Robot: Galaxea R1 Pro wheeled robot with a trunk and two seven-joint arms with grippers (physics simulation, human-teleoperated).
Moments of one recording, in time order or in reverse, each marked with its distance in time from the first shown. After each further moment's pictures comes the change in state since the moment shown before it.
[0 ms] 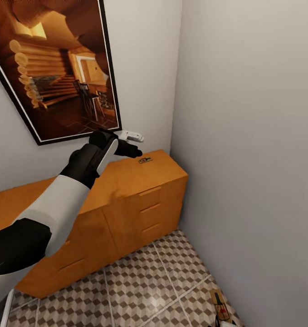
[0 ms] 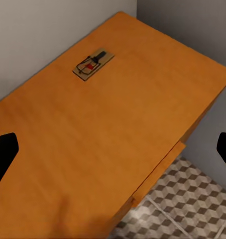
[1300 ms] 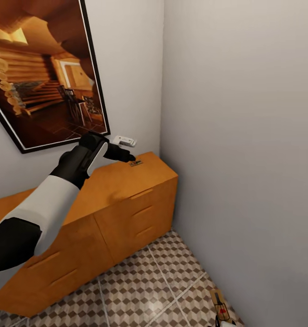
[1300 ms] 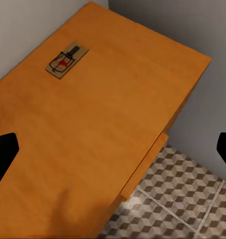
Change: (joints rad) left arm 0.000 0.083 -0.021 0.046 -0.006 -0.007 -0.142; right arm 0.000 0.000 0.000 0.000 0.000 0.002 0.000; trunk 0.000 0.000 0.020
